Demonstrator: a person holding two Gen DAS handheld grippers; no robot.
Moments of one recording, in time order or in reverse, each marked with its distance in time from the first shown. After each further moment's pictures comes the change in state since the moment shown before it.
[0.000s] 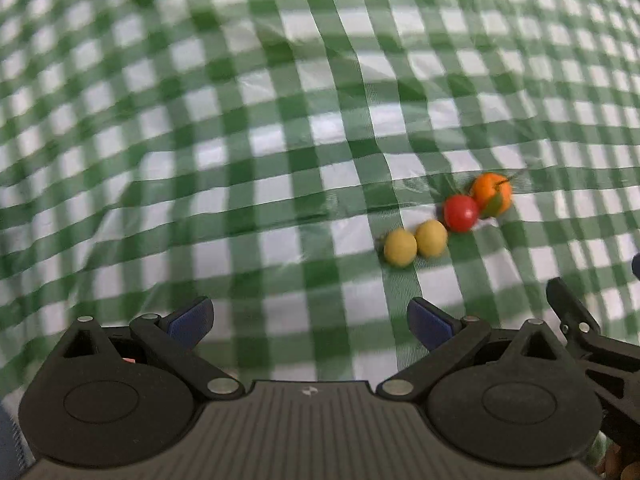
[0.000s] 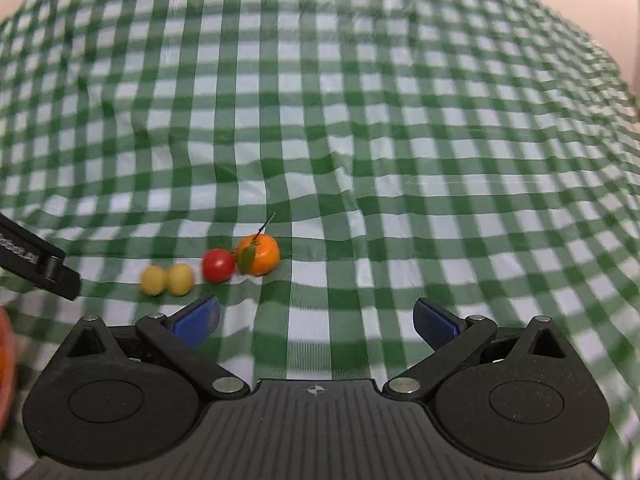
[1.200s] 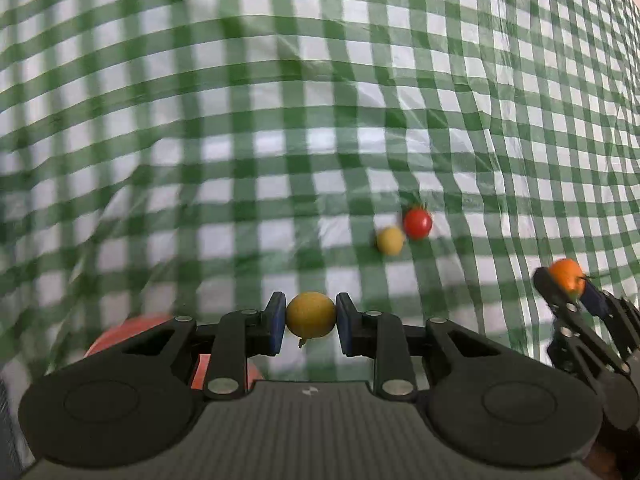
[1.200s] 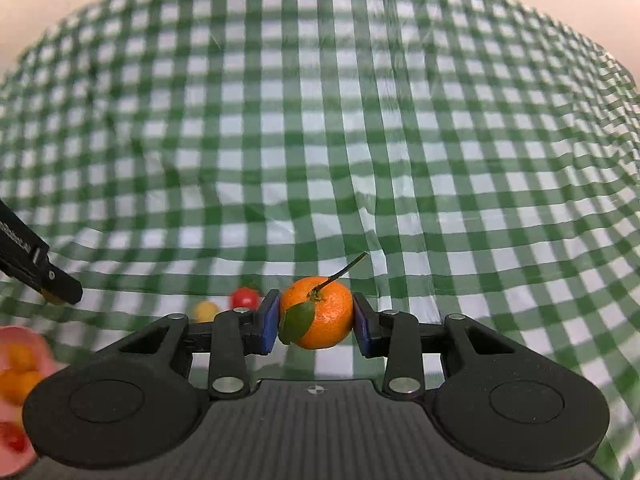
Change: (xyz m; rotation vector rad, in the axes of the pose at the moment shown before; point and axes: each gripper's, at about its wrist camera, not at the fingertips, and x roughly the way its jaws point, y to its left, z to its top) left arm -0.068 0.049 -0.014 -0.109 -0.001 -0.159; right arm -0.075 0.004 0.015 0.037 -0.094 0.091
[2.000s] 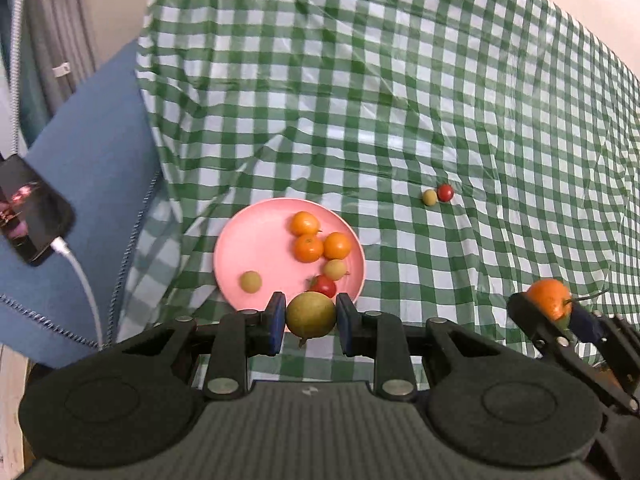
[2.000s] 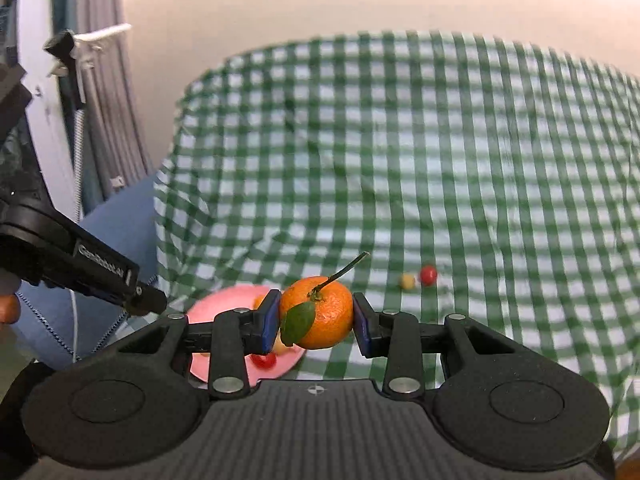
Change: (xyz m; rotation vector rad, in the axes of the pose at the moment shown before) left arm -0.191 0.077 -0.186 -0.192 -0.167 0.064; right arm -0.231 0.113 -0.013 -0.115 -0.044 0.296
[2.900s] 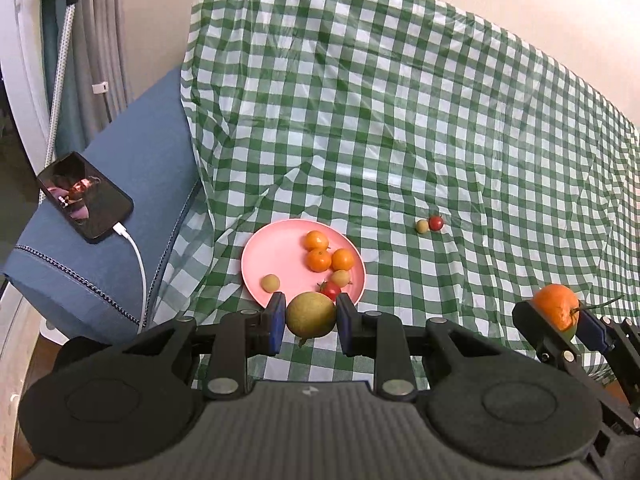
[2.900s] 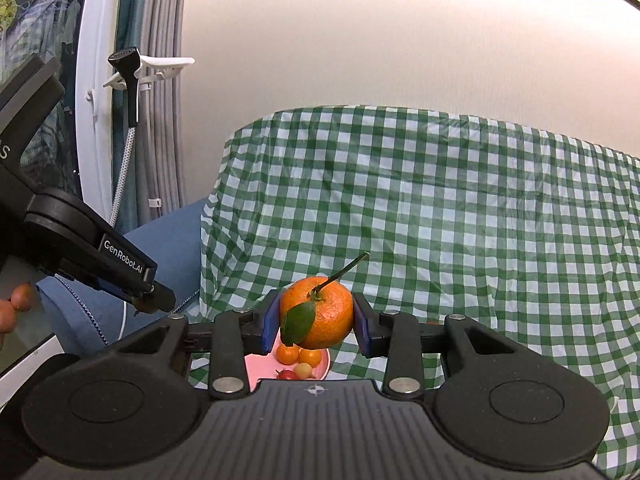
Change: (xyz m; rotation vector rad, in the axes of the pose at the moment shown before) left arm -0.085 0.020 -0.043 -0.046 -0.137 -0.009; right arm -0.074 0.021 0.002 -0.121 -0.145 0.028
